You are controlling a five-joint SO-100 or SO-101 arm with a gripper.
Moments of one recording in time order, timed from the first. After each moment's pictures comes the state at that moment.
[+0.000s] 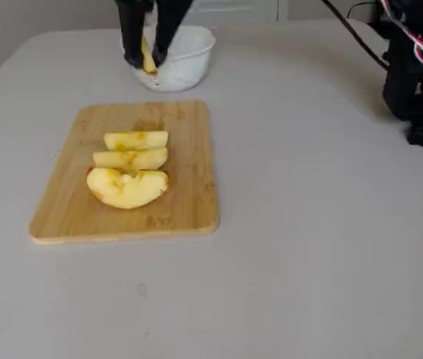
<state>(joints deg) -11.8 49.4 17.1 102.1 -36.4</state>
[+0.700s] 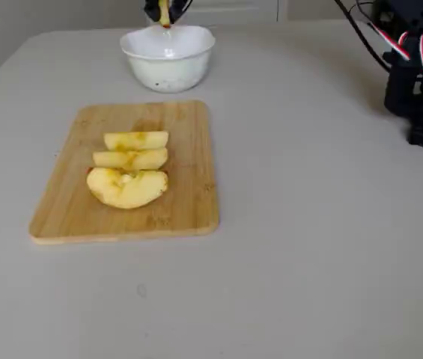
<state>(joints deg) 9.5 40.6 6.3 101.9 -43.3</state>
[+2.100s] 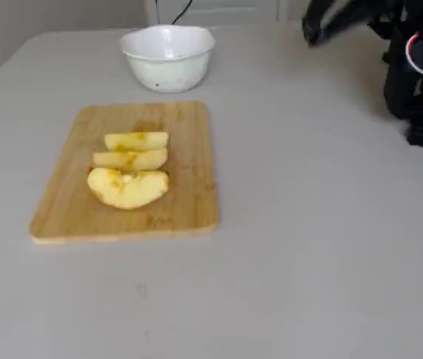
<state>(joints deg) -2.4 185.3 158.7 79.2 -9.6</state>
